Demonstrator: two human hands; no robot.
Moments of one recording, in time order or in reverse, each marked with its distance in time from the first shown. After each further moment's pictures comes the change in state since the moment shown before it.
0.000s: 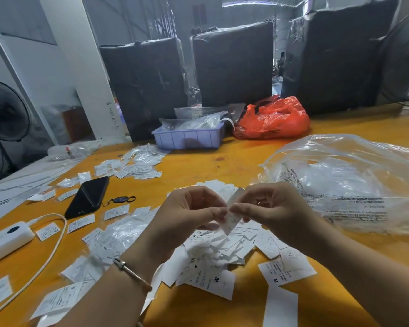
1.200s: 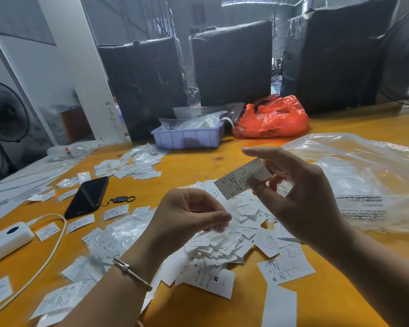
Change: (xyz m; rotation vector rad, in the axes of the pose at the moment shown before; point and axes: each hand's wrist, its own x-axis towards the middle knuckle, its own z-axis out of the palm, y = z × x) left_hand -0.004 0.002 0.003 0.123 0.019 0.158; right_hand -0.004 -0.021 -0.011 -0.273 0.356 -0.264
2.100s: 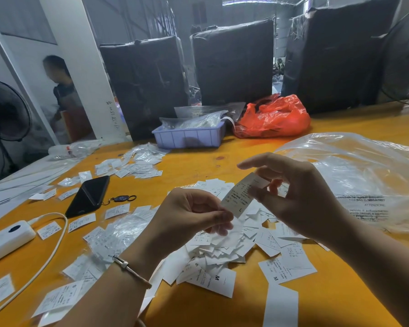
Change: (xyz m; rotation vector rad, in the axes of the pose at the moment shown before) left_hand -0.001 0.001 -0.002 -0.033 -0.081 -0.019; right_hand 0.005 0.007 -0.004 -0.003 -0.192 0.050
